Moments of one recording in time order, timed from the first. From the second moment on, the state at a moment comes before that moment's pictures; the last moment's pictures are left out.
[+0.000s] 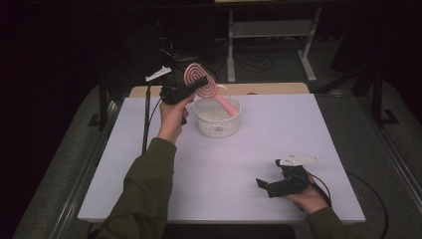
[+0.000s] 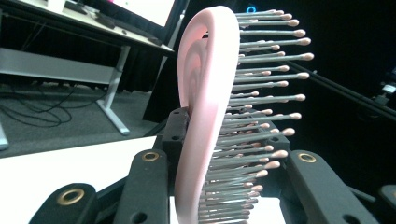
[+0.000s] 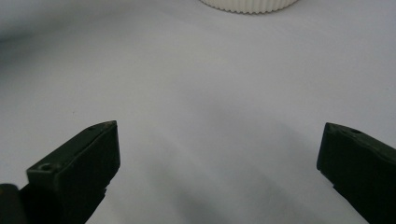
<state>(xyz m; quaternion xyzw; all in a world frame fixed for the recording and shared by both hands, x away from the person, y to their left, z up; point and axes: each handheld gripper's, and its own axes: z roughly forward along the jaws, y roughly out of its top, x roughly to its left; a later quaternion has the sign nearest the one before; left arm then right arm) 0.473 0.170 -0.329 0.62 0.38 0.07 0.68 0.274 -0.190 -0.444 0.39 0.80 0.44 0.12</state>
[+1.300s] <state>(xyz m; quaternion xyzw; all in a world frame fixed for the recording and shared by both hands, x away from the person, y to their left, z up) 0.478 0.162 -0.386 0.63 0.43 0.06 0.64 0.274 -0.191 -0.444 0.39 0.80 0.44 0.12</state>
